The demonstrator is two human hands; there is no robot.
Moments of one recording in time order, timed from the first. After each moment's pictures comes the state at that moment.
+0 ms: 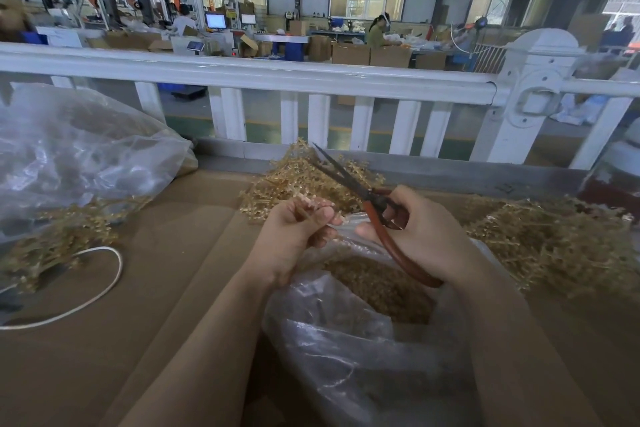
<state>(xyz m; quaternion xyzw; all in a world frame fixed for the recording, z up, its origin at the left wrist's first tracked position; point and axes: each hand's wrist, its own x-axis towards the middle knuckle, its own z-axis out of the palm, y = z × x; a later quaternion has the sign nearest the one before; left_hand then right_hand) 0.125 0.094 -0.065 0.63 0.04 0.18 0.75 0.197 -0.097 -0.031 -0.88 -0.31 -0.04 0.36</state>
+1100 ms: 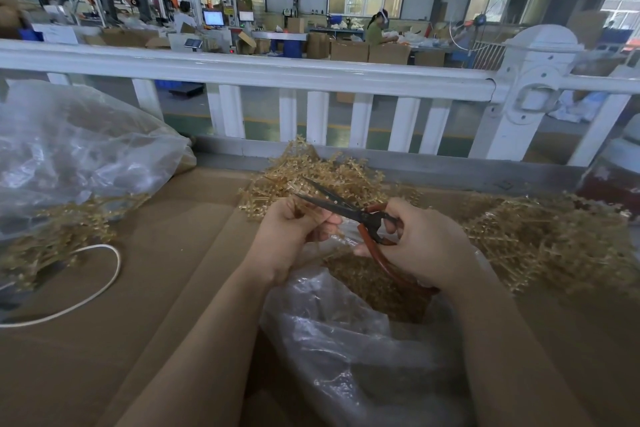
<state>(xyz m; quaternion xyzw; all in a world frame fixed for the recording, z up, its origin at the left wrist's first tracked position) 0.125 0.094 -0.065 0.61 0.05 0.16 0.77 0.198 -0.101 -0.043 -0.92 -0.32 -0.08 0.20</state>
